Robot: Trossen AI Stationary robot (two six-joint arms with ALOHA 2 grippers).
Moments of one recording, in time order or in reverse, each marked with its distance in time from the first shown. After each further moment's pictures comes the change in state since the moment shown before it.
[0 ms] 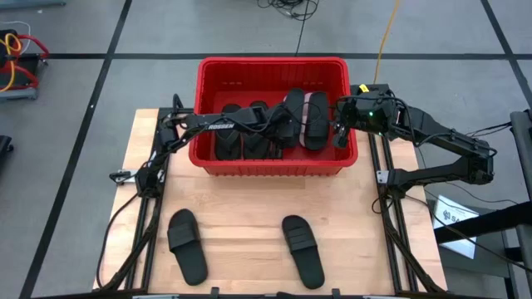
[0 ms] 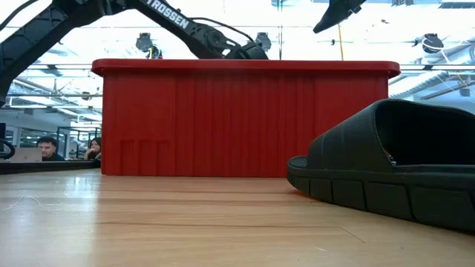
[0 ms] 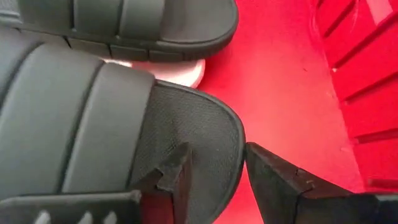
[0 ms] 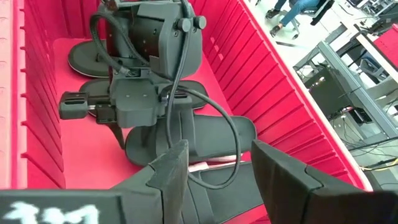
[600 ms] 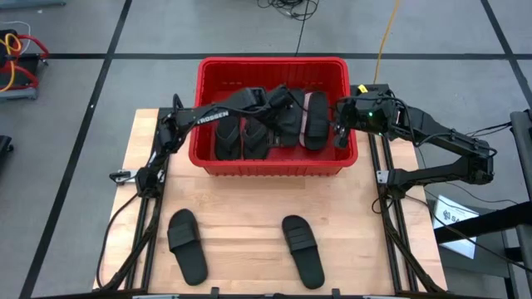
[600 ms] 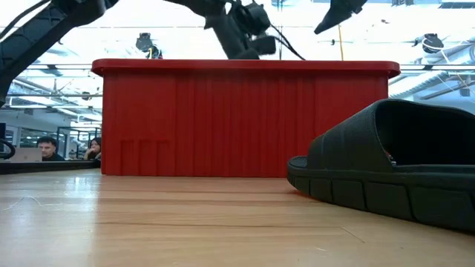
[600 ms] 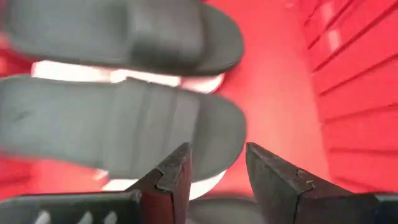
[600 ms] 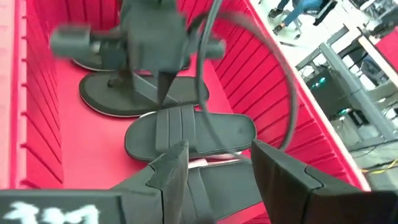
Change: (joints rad) left arm -0.013 -0.001 0.412 -0.483 -0.103 0.026; right arm 0.000 0.000 0.000 -0.014 -0.002 -0.025
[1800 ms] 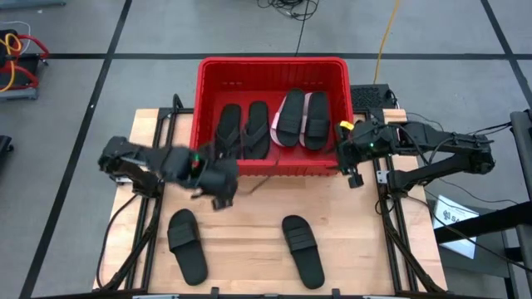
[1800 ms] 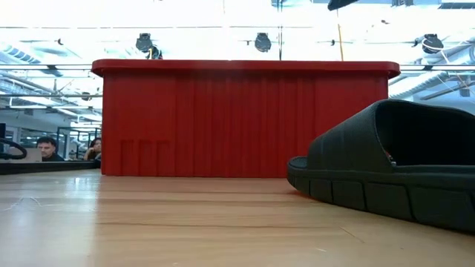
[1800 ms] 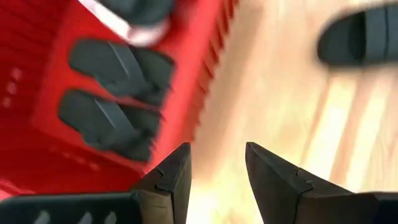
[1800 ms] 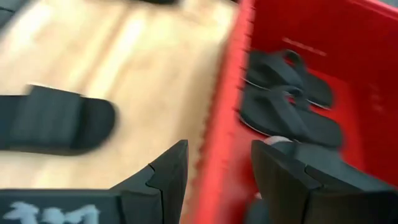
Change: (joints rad) left arm -0.654 -0.493 -0.186 -0.577 -0.504 -1.010; right arm 0.307 -0.012 0.000 -0.162 -0.280 -0.029
